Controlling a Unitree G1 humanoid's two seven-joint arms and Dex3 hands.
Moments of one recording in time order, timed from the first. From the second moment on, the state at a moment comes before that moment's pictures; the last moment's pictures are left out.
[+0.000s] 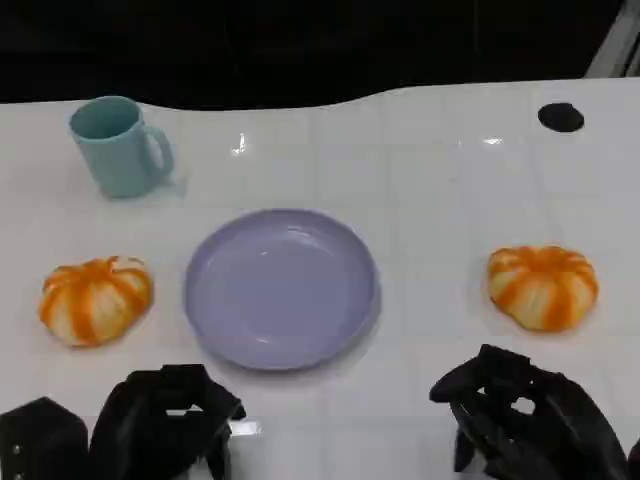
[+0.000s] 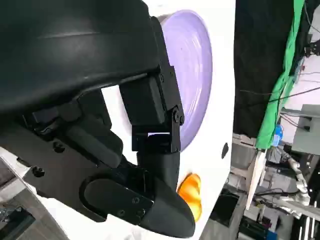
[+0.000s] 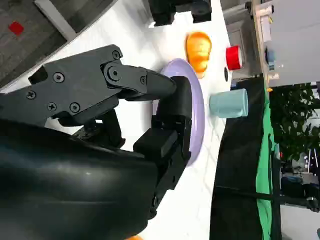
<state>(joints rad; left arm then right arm) 0.09 -0.04 0.09 0.30 -0.30 -0.17 -0.41 0.19 -0.06 0.11 0.05 0.20 -0.20 0.37</state>
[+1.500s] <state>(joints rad) 0.09 -0.04 0.09 0.30 -0.30 -0.17 -0.41 0.11 -0.08 0.07 0.09 0.07 -0.39 0.31</state>
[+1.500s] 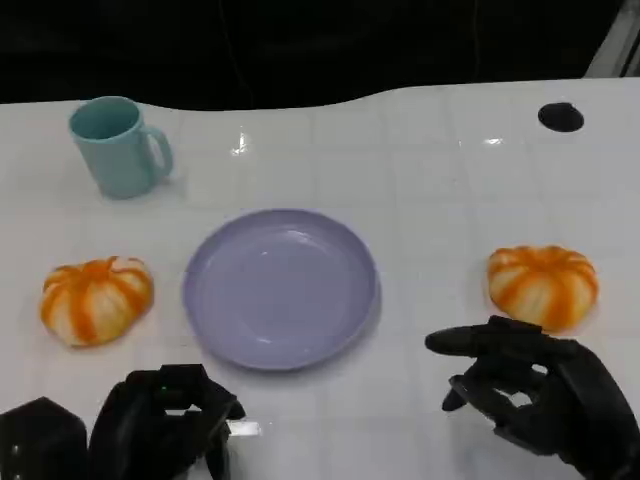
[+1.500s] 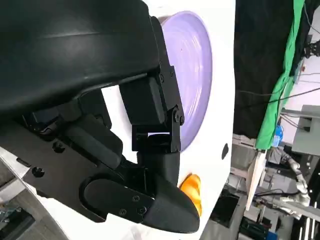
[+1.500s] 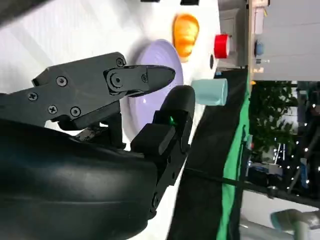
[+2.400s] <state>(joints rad) 0.09 -0.04 0.09 0.30 -0.29 -0.18 -0.41 -0.06 -0.36 0.13 0.05 -0.87 -0.26 -0.11</state>
